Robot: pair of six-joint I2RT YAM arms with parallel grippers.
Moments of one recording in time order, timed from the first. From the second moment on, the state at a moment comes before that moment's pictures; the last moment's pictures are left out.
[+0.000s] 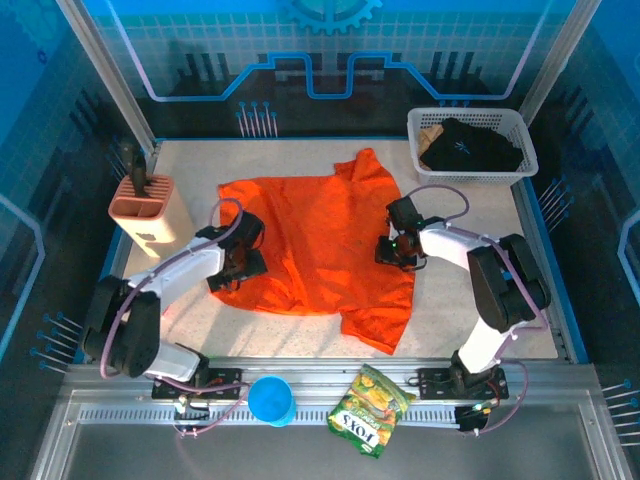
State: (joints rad) left arm -0.36 1.46 0.85 -0.82 -0.20 -0.85; right arm 0.36 1.73 0.96 -0.46 -0.14 0.50
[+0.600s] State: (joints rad) left arm -0.36 1.57 0.81 -0.70 -0.13 -0.98; right arm 0.31 1.59 0.77 -0.35 -0.12 0.83
